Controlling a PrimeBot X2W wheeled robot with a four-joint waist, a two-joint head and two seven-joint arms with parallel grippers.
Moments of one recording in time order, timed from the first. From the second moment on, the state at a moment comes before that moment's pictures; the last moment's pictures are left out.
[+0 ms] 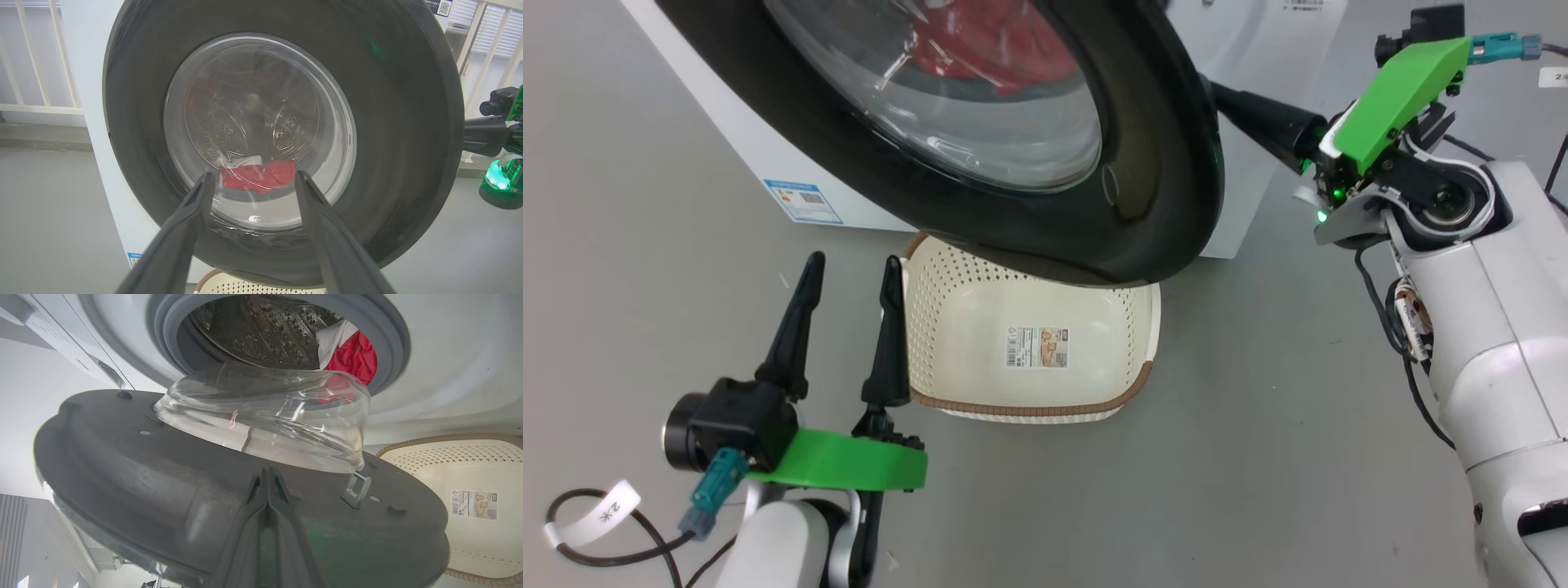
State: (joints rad) left arm -0.35 0.03 -0.18 0.15 -0.25 0.07 -0.25; right arm -0.99 -0.08 0.10 0.81 1.43 0.12 0.68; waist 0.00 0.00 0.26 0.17
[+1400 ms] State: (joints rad) left arm -0.22 0.03 -0.16 0.13 -0.25 0.07 -0.25; right arm -0.74 -0.08 0.34 0.62 1.58 0.12 0.75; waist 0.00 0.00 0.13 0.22
